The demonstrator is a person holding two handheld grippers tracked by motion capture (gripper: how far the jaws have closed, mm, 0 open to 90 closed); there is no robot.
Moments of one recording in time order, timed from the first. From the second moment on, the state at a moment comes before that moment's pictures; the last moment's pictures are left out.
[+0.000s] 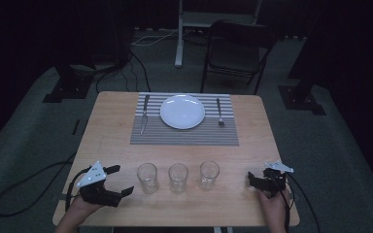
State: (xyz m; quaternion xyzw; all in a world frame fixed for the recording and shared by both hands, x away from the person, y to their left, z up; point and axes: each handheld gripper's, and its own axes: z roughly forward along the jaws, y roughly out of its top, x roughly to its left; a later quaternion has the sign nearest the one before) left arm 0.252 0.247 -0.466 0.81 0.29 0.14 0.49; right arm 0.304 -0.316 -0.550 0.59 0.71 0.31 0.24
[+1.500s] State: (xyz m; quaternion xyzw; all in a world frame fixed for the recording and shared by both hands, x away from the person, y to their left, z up) left arm 0.294 0.161 -0.439 0.86 0.22 0.10 0.46; right arm 0.304 -0.316 -0.550 0.59 0.71 0.31 0.24
